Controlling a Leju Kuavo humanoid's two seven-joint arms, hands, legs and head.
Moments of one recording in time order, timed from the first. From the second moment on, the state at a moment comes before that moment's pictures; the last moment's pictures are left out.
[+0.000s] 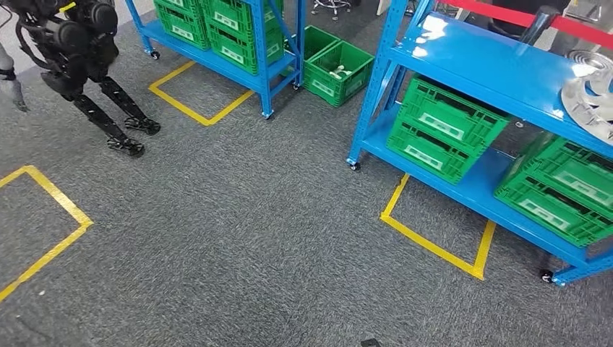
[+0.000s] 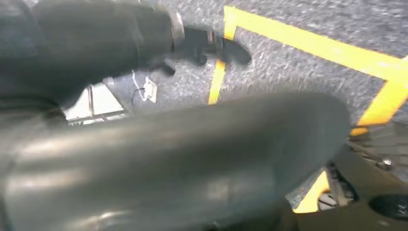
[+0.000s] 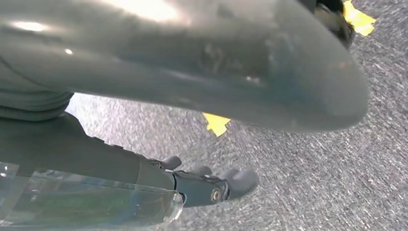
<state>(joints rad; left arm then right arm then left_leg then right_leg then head) -0.09 0.02 -0.52 -0.23 0.17 0.11 0.32 -0.13 -0.02 1.02 -0.21 -0.79 -0.19 0.06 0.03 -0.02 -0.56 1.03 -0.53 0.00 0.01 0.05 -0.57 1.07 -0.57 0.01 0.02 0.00</state>
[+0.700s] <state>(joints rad) -0.09 0.02 -0.53 -0.23 0.18 0.11 0.32 -0.12 -0.02 1.02 -0.21 -0.79 -0.19 0.06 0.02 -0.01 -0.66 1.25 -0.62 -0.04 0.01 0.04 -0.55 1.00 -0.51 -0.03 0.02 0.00</state>
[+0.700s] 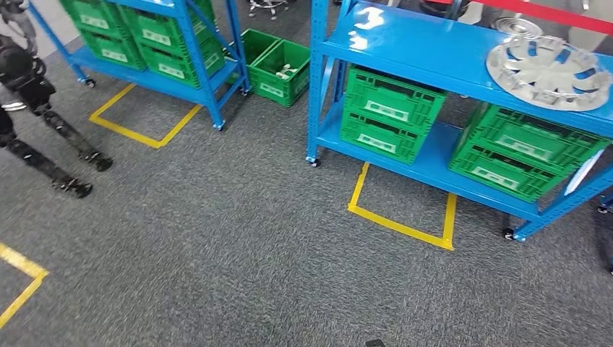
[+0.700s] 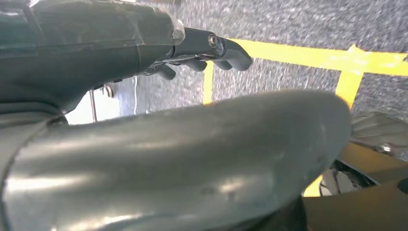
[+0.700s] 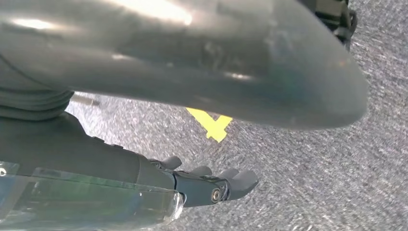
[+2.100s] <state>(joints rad) -0.09 0.02 -0.55 -0.23 0.19 0.15 0.34 -0.13 -0.02 1.02 -0.21 -0.79 -0.18 0.06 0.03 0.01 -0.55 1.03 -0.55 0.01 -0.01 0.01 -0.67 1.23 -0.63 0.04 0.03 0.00</state>
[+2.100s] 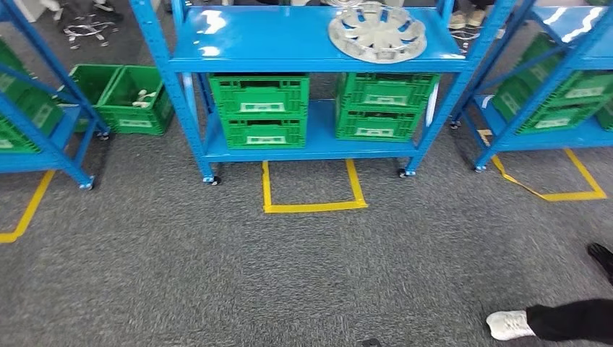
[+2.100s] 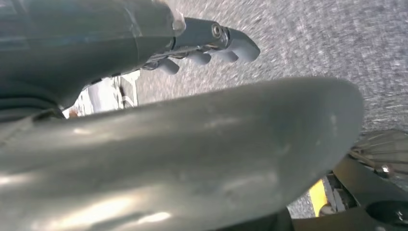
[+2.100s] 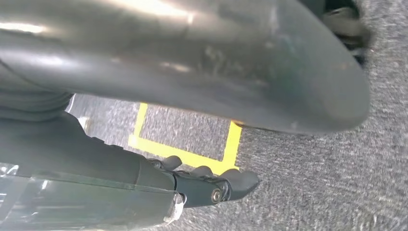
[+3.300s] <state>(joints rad) -0.10 0.02 -0.57 -0.23 0.23 0.15 0.33 -0.12 -0.02 1.02 -0.21 -0.78 -0.19 0.06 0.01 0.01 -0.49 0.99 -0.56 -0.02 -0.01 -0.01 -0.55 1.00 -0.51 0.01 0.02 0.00</state>
